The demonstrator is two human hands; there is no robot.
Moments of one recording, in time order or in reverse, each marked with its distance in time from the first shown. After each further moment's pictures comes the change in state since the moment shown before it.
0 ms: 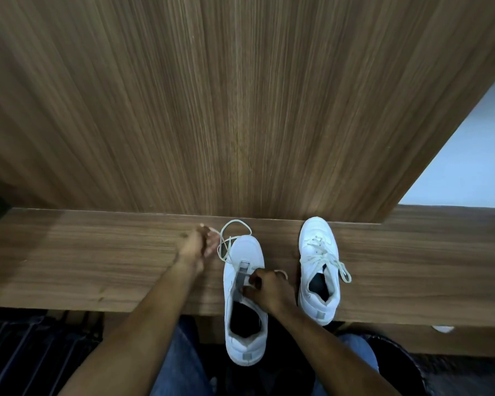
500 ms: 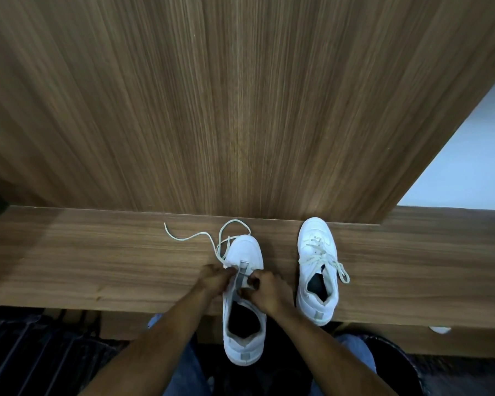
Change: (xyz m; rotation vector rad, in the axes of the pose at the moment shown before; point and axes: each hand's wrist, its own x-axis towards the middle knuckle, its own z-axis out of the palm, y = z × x) left_hand -0.027 -0.066 -0.014 0.736 -0.142 -0.073; right_hand -0.001 -0.006 0.000 -0.012 -0.012 0.041
